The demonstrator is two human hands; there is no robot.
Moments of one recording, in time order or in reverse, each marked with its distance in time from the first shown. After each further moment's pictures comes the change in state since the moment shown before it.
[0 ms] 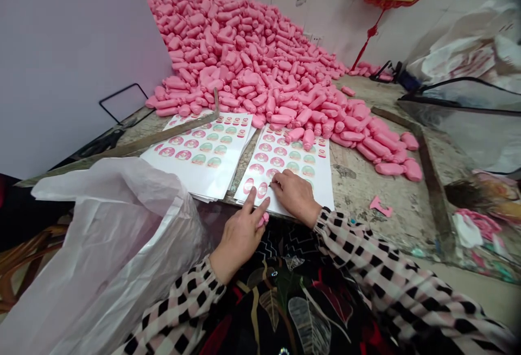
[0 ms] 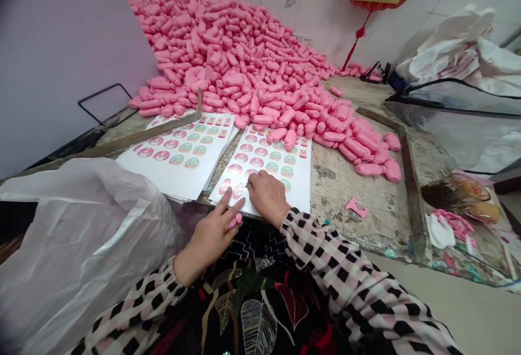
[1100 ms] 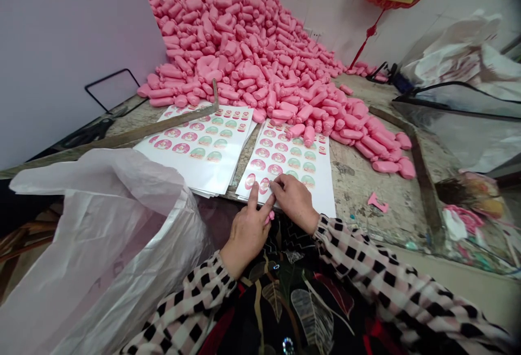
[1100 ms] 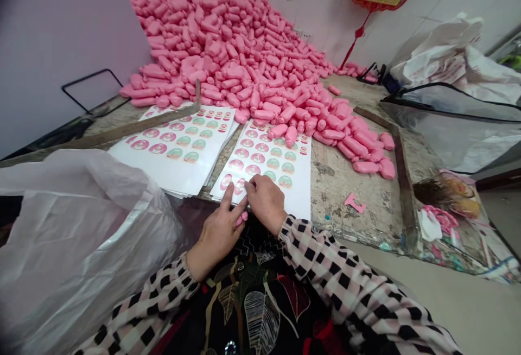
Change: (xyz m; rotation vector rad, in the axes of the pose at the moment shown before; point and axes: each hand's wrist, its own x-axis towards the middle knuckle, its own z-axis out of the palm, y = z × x) left_hand 0.002 0.002 0.020 0.124 0.050 0.001; right_hand -0.012 -0.016 0.016 0.316 0.052 0.245
